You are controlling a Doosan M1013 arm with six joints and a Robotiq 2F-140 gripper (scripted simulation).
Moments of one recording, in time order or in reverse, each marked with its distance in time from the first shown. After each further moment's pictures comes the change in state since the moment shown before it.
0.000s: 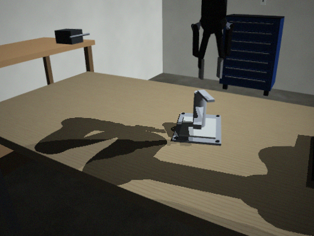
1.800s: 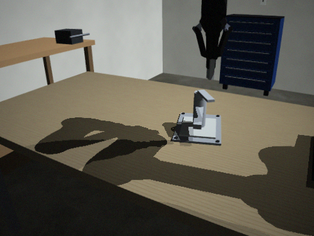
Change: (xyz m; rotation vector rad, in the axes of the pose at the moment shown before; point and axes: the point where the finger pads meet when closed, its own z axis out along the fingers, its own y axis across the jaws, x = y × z) arm 0.000 0.000 0.000 0.000 0.000 0.000
